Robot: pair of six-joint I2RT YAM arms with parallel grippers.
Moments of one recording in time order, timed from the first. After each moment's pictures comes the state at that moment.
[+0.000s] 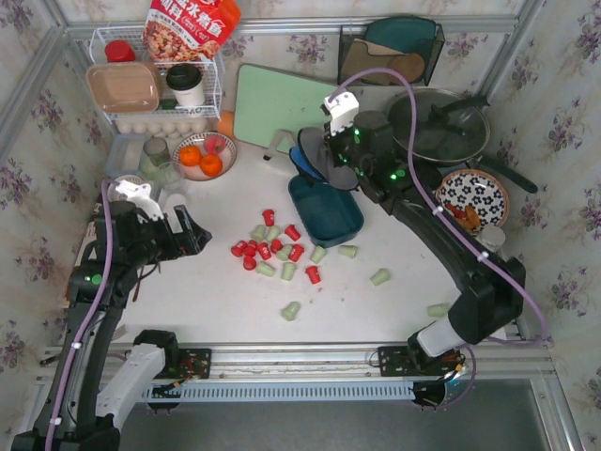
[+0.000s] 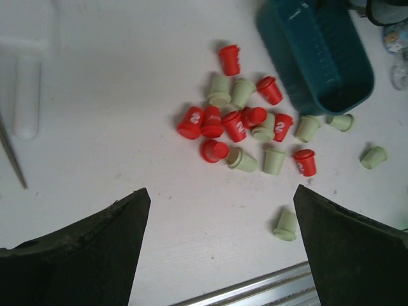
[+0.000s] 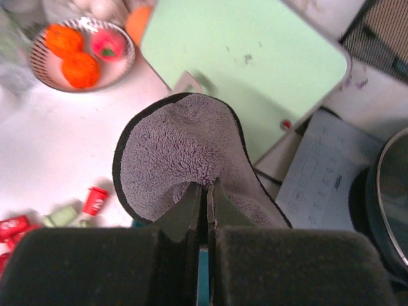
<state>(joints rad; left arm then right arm) -0.12 0.74 0.95 -0.79 0.28 -0.33 0.50 1.54 1.42 -0.15 0.03 -0.14</state>
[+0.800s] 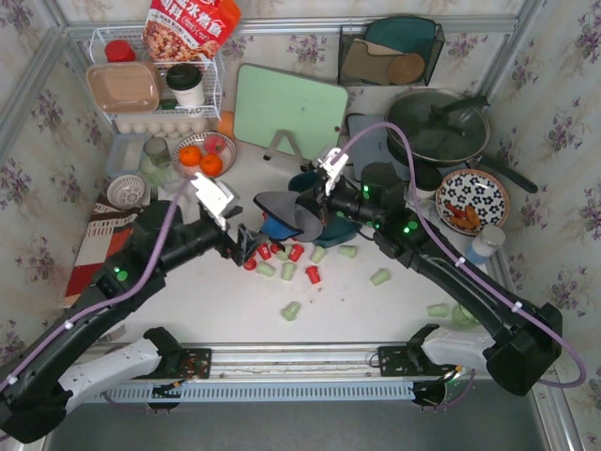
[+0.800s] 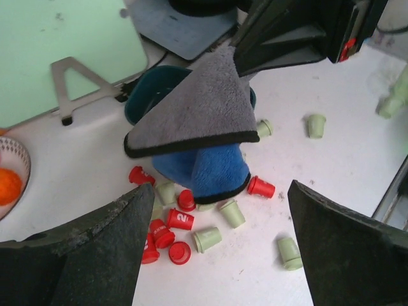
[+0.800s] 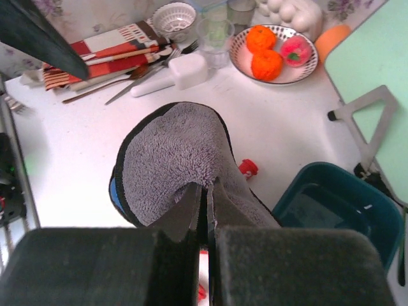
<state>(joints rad) -0.75 0.83 1.03 -0.38 0.15 0.03 0.67 1.20 1.09 -0.06 -0.35 -0.06</state>
